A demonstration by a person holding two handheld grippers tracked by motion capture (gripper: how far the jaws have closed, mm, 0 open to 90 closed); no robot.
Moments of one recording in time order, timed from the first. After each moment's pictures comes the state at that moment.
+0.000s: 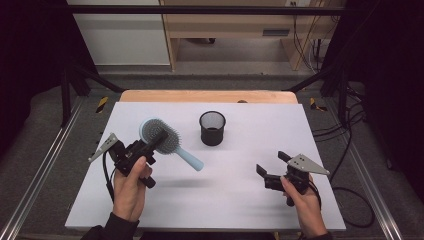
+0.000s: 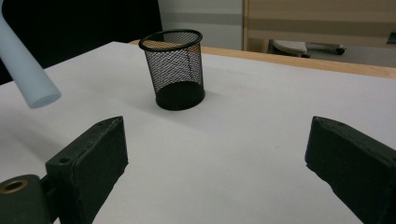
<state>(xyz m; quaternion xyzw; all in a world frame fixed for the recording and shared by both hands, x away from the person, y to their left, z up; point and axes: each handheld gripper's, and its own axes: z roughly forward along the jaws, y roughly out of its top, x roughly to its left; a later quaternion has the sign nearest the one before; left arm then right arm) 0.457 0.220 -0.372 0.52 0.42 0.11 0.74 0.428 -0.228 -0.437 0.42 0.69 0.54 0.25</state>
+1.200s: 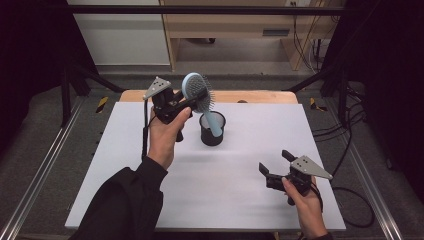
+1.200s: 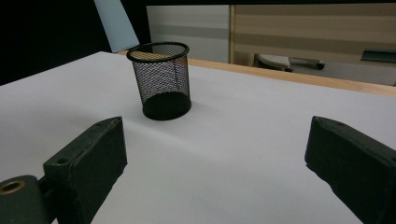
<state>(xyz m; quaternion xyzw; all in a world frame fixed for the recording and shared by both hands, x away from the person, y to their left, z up) 0.544 0.123 -0.293 0.62 0.38 0.18 0.66 0.425 -0.232 -0.437 0.41 0.67 0.54 0.29</state>
